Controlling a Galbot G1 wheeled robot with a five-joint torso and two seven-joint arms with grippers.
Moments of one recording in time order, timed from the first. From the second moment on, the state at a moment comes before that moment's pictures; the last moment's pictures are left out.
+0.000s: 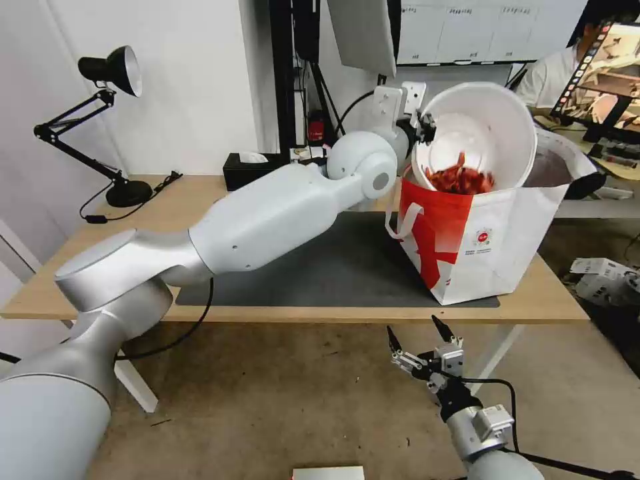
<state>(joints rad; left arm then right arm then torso) -0.23 -1.39 0.66 -1.42 -1.33 0.28 -0.53 -1.59 0.89 0.21 2.10 0.35 0.18 0.34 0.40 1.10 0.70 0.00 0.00</state>
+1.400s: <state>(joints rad) -0.11 -1.11 0.62 -1.69 -1.26 0.26 -0.50 -1.59 0.89 0.21 2.10 0.35 0.18 0.34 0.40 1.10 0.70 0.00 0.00</state>
